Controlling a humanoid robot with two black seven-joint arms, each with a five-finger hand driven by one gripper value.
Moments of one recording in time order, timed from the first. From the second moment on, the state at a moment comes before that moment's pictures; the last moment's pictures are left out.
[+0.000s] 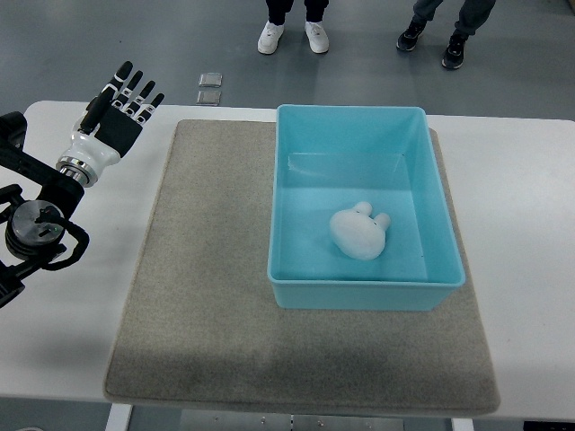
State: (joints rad) left arm -0.73 0.58 -0.45 -1.05 -0.62 -0.27 -0.43; right arm 0.02 0.00 0.07 0.14 -0.12 0.05 0.16
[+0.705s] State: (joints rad) left arm -0.72 0.59 -0.47 -1.04 -0.59 -0.27 -0.43; right arm 0.02 0.00 0.07 0.14 -0.12 0.05 0.16
